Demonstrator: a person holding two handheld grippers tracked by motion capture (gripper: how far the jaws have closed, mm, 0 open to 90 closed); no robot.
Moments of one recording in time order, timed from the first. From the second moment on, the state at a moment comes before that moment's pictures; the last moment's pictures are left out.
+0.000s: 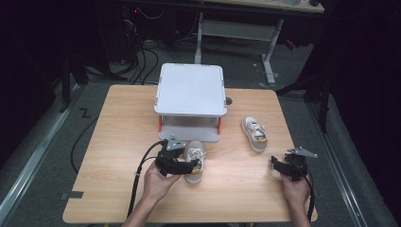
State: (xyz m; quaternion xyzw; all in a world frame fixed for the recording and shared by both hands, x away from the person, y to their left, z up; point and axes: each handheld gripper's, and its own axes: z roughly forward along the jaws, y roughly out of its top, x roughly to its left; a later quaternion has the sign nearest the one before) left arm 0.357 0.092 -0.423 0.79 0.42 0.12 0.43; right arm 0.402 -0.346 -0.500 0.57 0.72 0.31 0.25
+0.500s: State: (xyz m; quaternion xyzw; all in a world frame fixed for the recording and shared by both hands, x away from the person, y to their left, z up) left arm 0.363 0.146 -0.425 0.75 0.47 0.16 0.43; right arm 0.402 -0.345 -0.500 0.57 0.72 0.31 0.25
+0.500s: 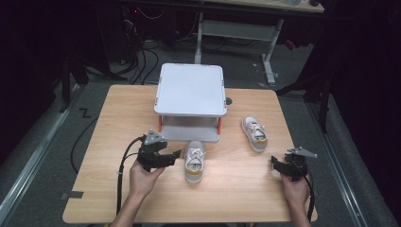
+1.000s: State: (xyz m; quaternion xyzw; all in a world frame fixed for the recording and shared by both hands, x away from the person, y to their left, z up) left arm 0.365 0.183 -0.443 0.72 0.53 0.20 0.39; right arm 0.403 -0.345 -0.500 0.57 0.72 0.31 0.26
